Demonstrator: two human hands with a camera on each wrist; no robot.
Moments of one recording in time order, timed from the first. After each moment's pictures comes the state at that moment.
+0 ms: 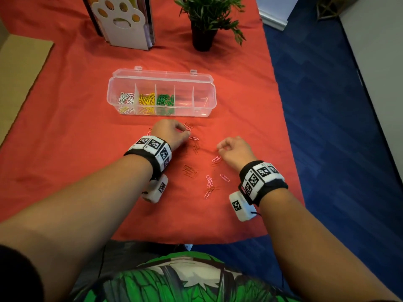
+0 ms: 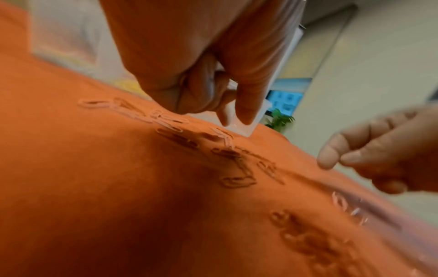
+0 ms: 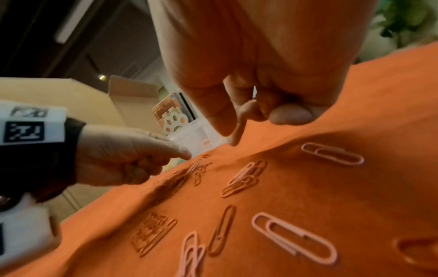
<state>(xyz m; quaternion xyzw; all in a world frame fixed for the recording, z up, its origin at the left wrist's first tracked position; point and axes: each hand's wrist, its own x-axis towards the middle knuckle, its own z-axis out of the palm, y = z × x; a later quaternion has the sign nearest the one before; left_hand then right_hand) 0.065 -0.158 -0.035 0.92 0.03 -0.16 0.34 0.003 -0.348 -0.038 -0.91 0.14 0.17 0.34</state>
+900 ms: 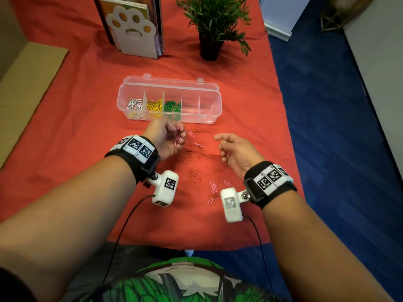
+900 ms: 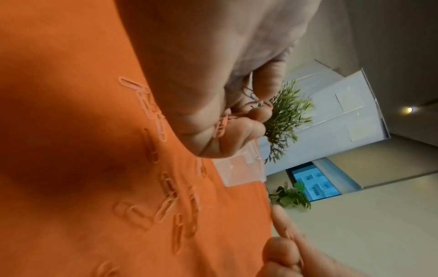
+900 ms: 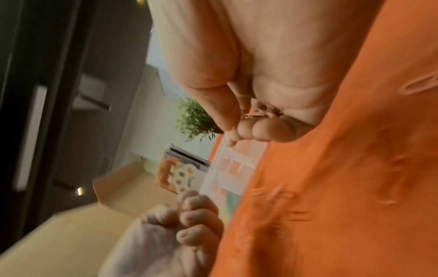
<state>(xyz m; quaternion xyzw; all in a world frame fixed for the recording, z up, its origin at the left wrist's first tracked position) 0.063 -0.136 0.010 0.52 0.20 -0.36 0.75 0.009 -0.330 -0.007 -0.63 0.23 0.19 0.72</state>
